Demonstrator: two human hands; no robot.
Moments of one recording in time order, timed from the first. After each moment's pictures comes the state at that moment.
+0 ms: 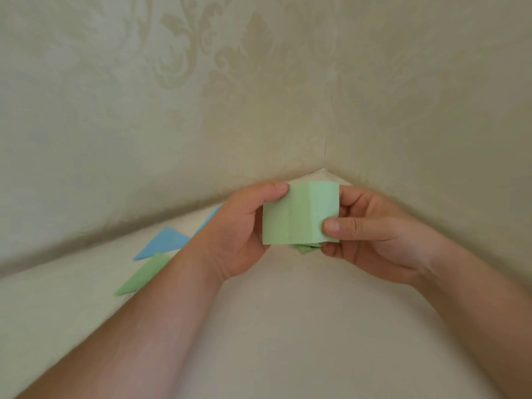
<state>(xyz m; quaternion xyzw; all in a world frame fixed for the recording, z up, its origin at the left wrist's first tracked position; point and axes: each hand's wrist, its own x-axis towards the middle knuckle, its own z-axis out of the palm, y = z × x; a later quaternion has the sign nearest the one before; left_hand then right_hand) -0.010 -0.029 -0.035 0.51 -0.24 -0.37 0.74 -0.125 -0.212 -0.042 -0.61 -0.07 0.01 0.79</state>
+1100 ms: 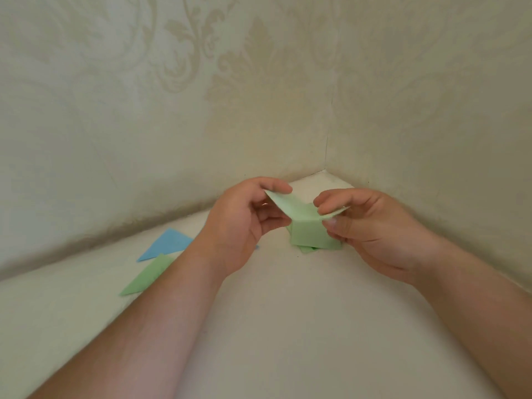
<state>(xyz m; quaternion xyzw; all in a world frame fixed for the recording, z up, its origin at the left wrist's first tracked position) -0.008 -0.027 -0.032 0.57 -0.22 -0.24 0.76 -0.123 -0.206 -0.046 -0.67 -0.01 -0.13 0.74</state>
